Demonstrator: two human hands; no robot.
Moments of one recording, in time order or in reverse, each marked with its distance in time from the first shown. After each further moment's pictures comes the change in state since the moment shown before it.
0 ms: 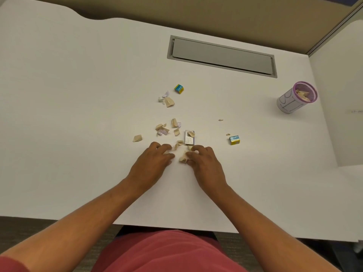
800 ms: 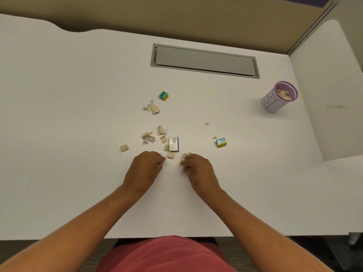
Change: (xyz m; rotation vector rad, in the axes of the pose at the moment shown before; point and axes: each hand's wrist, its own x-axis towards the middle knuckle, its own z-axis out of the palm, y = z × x) left_hand 0.023 0.019 -0.002 -0.245 0.046 -0.203; right_hand -0.005 0.020 -0.004 0.322 0.054 0.076
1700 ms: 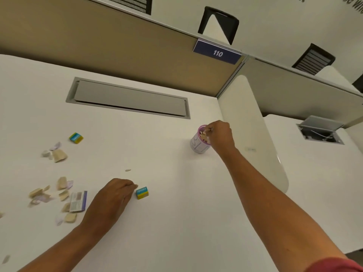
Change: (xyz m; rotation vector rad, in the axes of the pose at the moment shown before) left_hand 0.110 0.110 0.086 -0.074 0.111 0.237; right_hand 0.192 0.194 -0.299 -0.362 0.245 0.404
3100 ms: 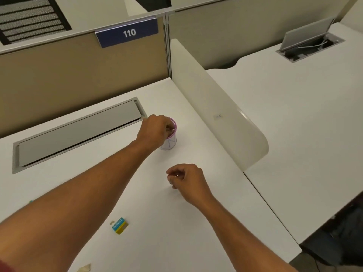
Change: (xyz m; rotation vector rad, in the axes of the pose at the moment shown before) left_hand 0.303 0.181 0.075 0.233 -0.355 0.204; right_hand -0.145 0.066 0.070 1.013 -0.166 0.250
